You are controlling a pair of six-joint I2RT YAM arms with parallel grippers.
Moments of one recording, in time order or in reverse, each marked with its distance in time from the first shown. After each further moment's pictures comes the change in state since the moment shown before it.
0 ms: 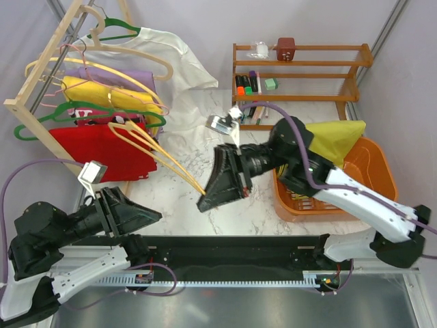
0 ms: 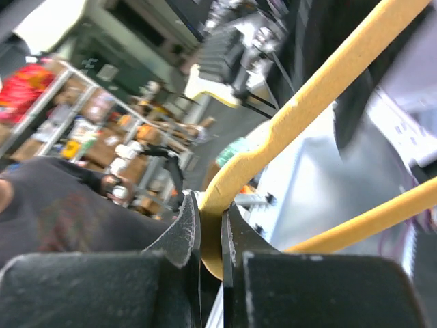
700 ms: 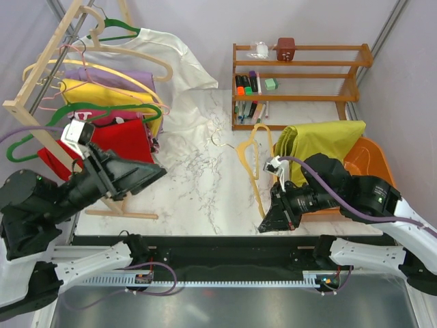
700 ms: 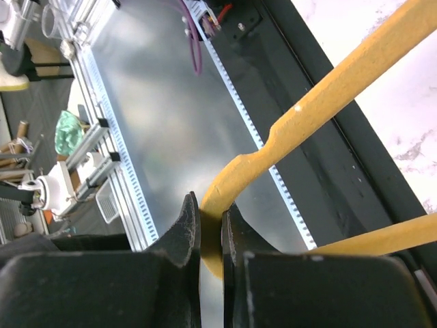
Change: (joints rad) left arm 0.000 0.303 0.317 0.157 -0.126 -0.076; right arm -0.014 -0.456 -0.158 -1.226 0.535 -0.562
